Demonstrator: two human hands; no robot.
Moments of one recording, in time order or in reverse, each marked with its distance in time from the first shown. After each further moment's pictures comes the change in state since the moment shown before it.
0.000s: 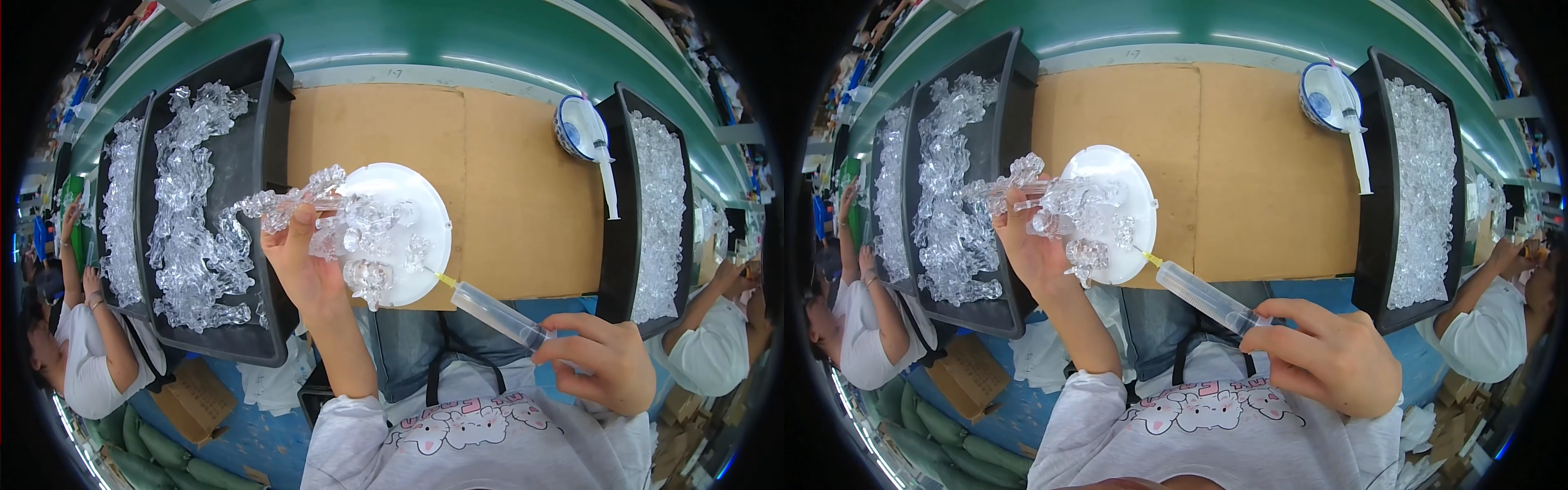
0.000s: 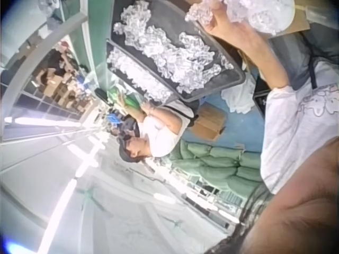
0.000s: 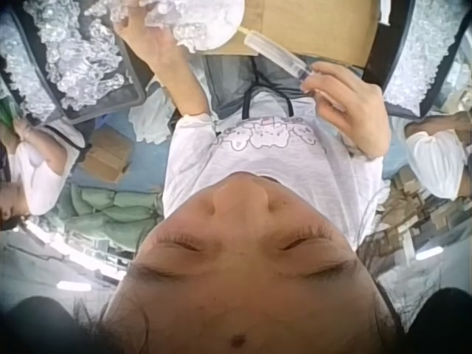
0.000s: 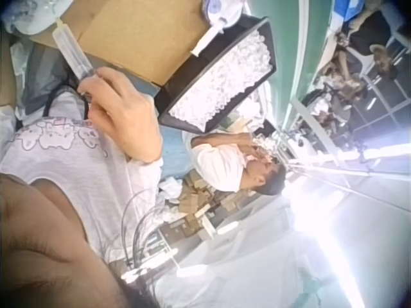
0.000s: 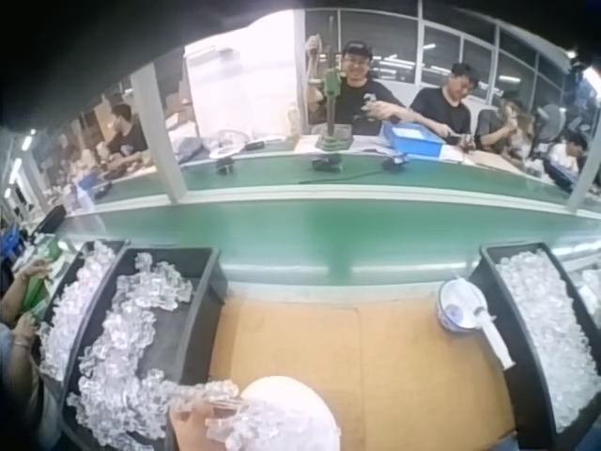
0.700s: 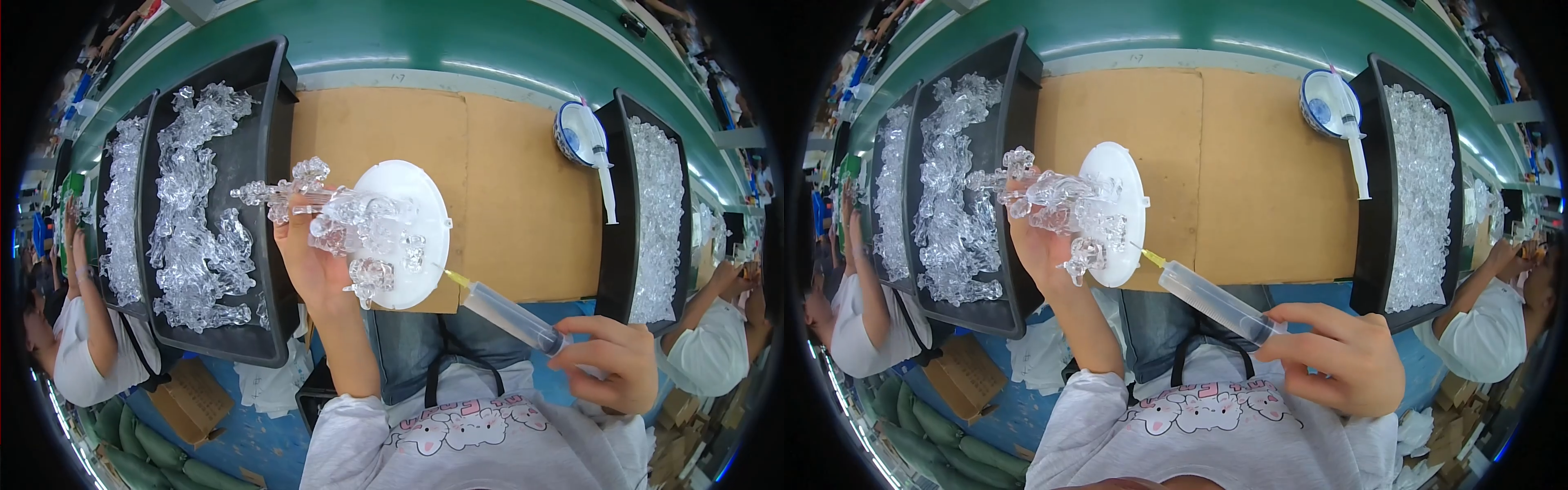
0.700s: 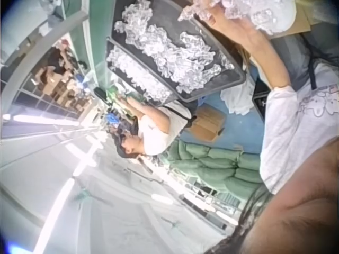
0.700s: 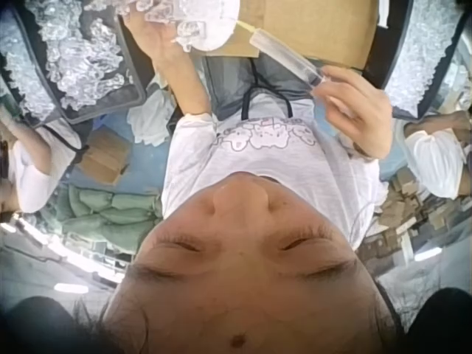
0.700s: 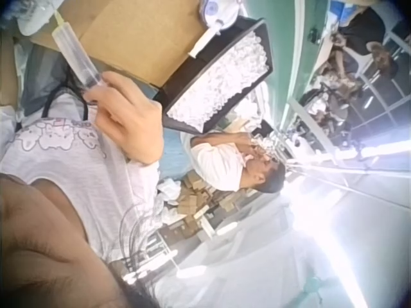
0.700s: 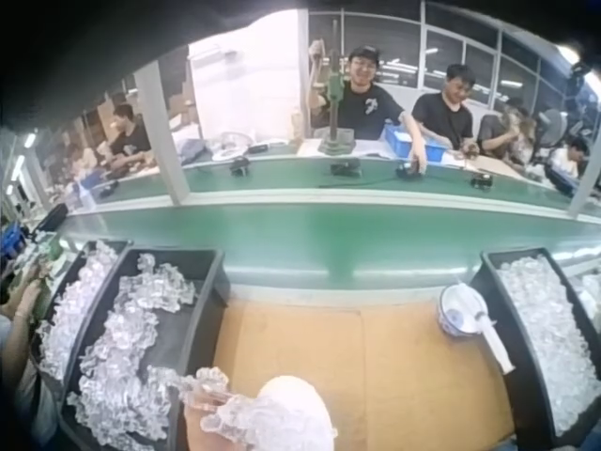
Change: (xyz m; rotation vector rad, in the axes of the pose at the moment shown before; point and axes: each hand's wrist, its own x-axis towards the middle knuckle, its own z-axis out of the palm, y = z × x) left_hand 0.001 -0.010 -0.002 -0.226 0.077 -0.099; right_hand -0.007 0.007 -0.003 0.043 0.122 -0.057
